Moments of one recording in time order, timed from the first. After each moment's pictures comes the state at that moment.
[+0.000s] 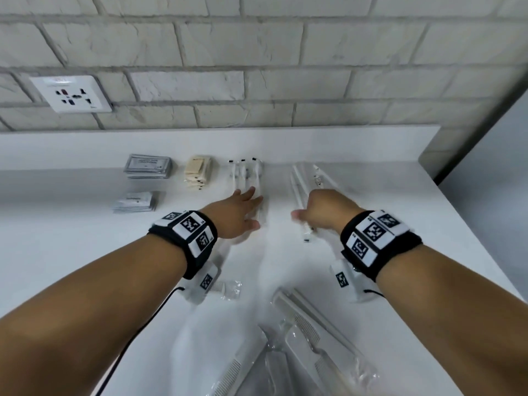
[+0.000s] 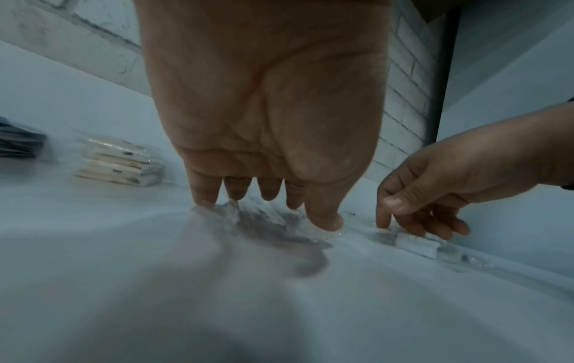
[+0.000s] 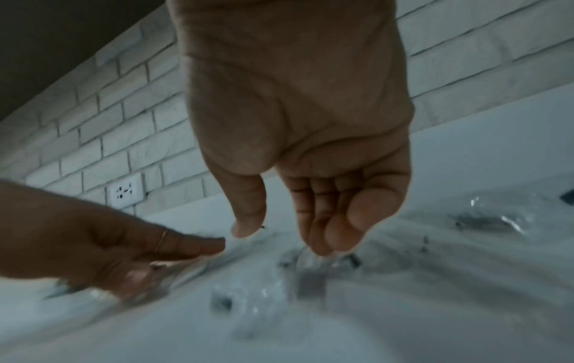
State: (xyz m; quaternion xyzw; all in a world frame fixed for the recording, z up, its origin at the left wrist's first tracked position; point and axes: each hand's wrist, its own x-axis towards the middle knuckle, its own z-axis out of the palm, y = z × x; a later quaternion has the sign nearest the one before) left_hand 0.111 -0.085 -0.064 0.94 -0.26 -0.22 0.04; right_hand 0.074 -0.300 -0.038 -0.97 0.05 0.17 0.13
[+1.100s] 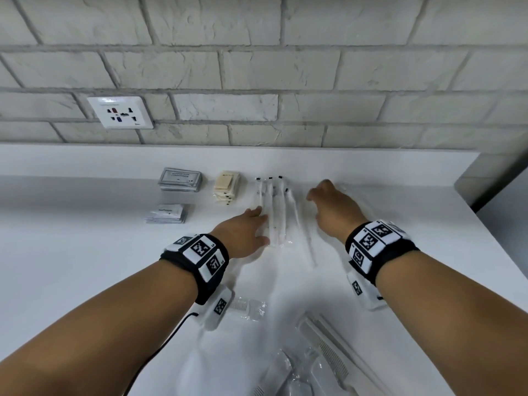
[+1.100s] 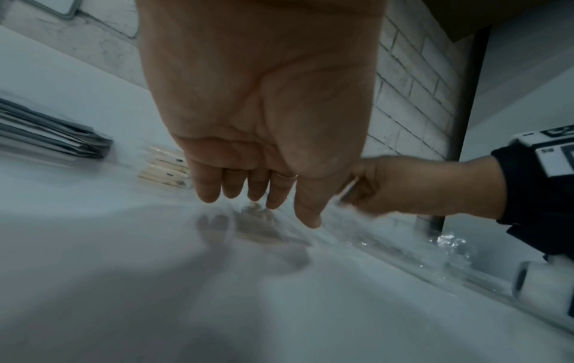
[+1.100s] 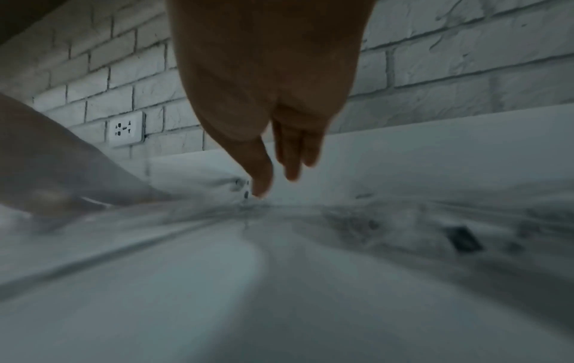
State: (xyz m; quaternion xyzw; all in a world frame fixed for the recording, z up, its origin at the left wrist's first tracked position) left_hand 0.106 -0.056 -0.063 0.96 -0.19 -0.19 0.09; right_hand 0.117 -0.281 -0.055 -0.99 -0.09 0.00 0.08
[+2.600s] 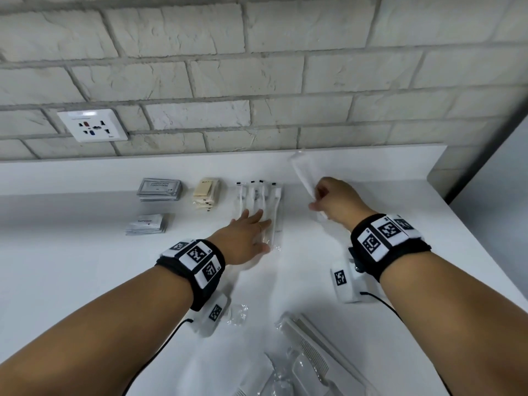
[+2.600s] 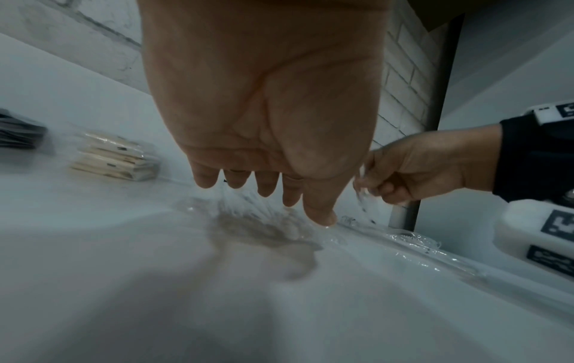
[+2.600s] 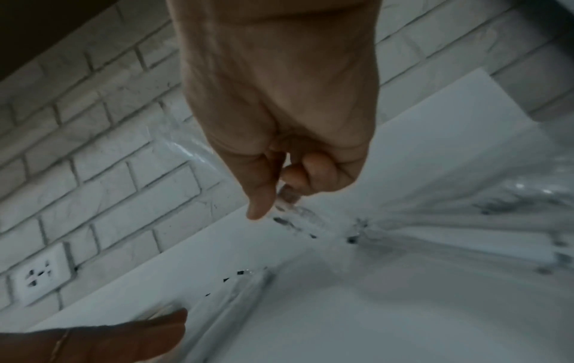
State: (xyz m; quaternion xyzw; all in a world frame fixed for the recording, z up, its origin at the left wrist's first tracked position) left_hand 0.102 -0.088 -0.063 0.94 -0.25 -0.21 0.10; right_hand 0.116 -0.321 -0.030 -0.94 0.07 0.01 0.33
